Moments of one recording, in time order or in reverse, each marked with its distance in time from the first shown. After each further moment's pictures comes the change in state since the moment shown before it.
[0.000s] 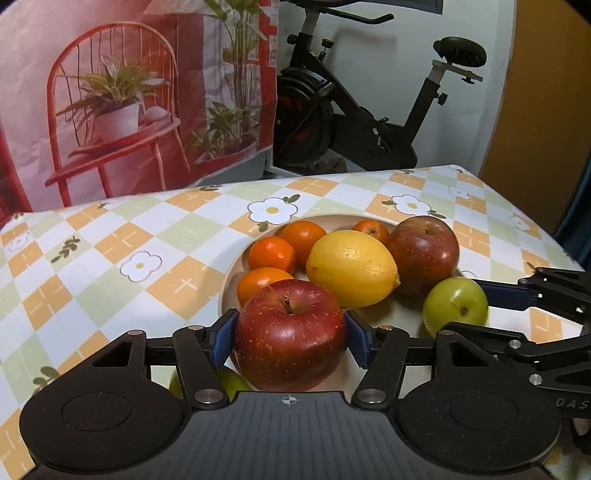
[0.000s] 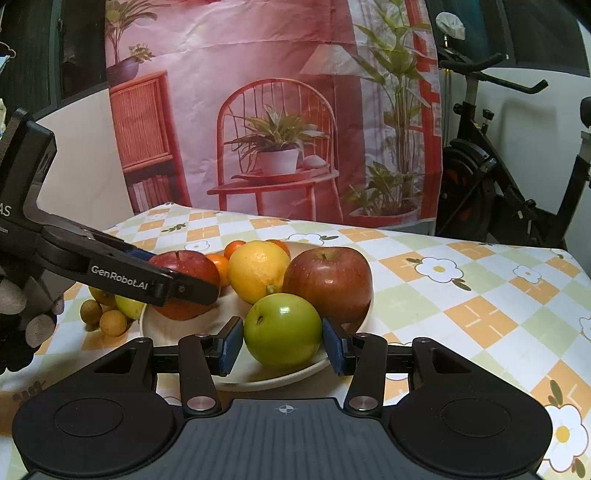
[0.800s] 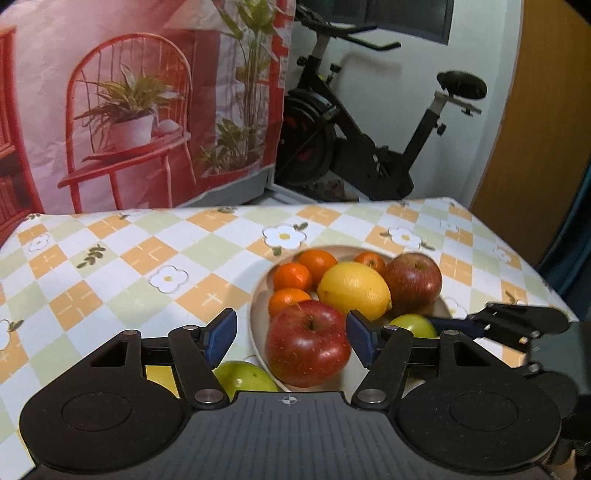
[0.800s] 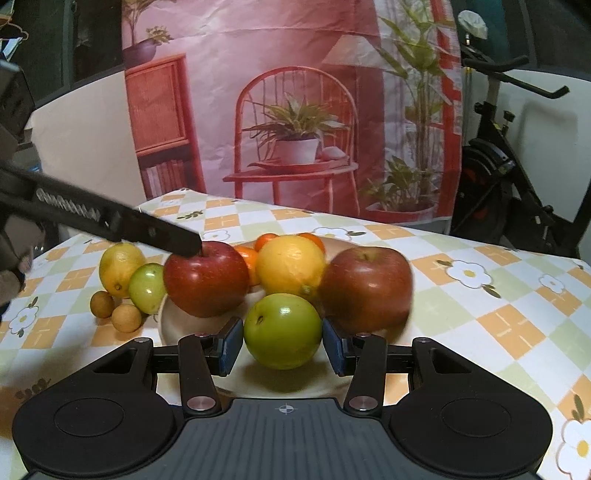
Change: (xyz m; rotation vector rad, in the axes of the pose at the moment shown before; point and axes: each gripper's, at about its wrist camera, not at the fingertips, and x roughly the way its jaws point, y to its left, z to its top) left arm -0.047 0.021 0.007 -0.069 -0.061 -0.030; right arm 0.021 0.024 0.006 -0.050 0.039 0.037
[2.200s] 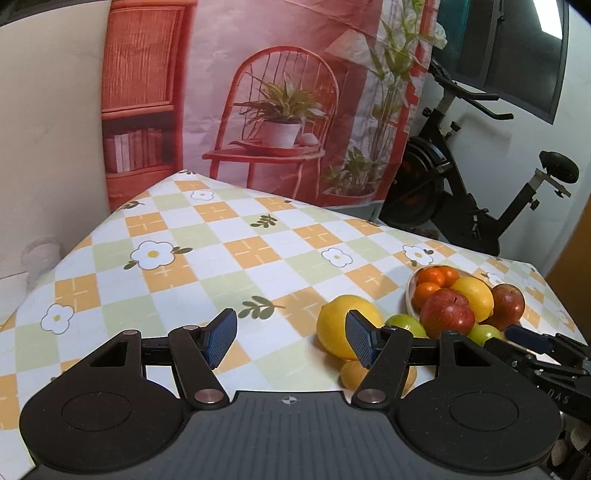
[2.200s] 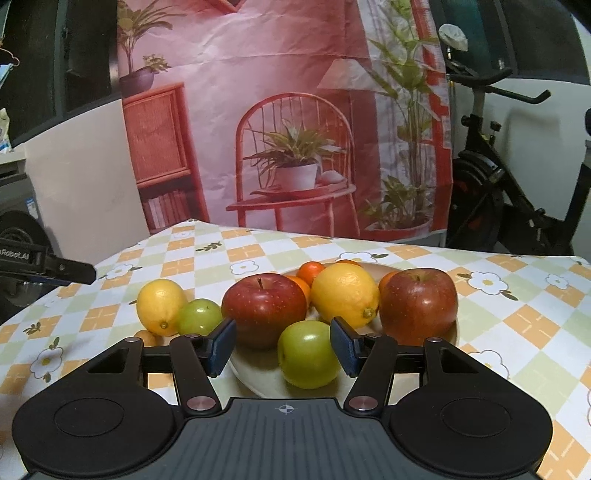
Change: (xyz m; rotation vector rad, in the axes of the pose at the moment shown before) left arm -0.098 0.083 -0.058 -0.289 -0.092 0.260; right arm -0.015 0.048 0.005 0.074 -0.097 -0.043
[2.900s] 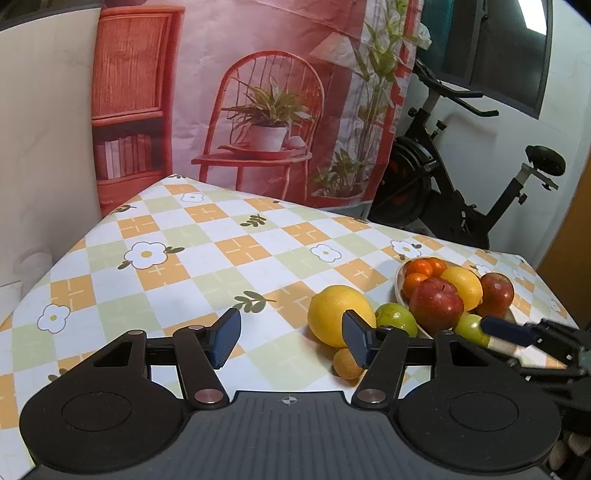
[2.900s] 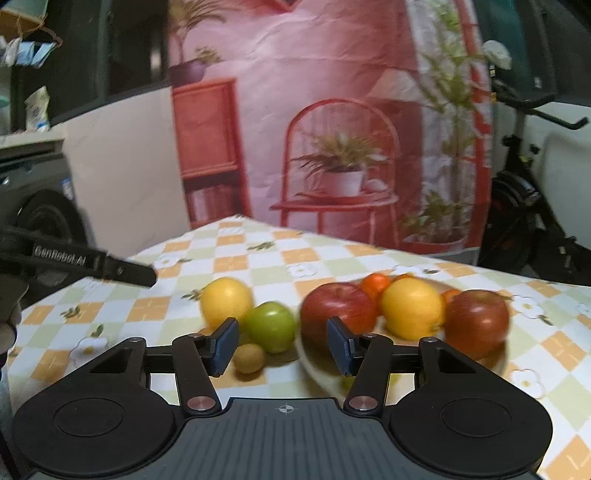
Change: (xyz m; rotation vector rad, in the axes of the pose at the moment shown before) left arm -0.007 -0.001 -0.010 0.030 -0.021 -0.031; right arm -0.005 0.054 0.005 -0.108 0.019 0.108
